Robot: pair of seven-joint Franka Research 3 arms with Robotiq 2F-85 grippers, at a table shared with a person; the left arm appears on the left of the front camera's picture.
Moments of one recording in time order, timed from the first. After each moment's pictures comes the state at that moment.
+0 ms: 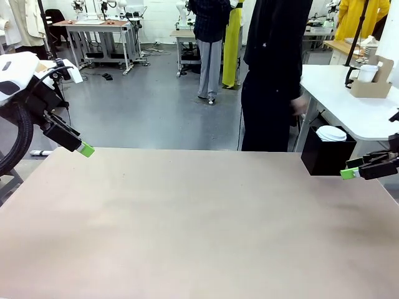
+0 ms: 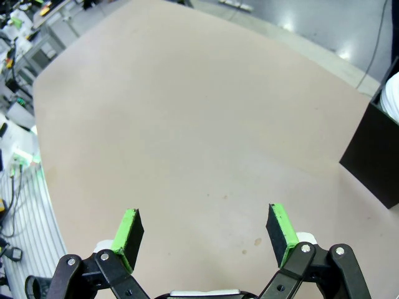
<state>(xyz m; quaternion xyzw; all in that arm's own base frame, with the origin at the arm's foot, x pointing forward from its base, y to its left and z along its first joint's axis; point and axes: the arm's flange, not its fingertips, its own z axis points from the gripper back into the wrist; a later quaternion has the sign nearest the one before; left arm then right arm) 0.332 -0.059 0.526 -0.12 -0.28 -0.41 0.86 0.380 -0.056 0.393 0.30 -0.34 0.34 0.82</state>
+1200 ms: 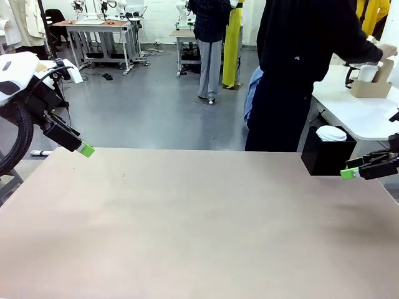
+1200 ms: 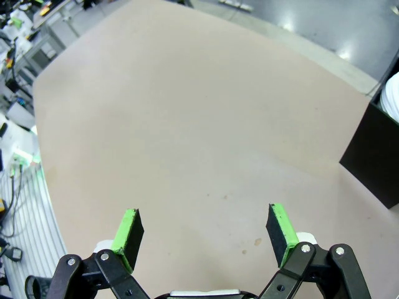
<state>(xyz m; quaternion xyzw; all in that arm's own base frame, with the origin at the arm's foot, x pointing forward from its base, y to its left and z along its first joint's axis) 0.332 -0.059 0.526 -0.12 -0.28 -0.41 0.86 0.380 -0.056 0.392 0.30 -0.34 0.34 0.82</state>
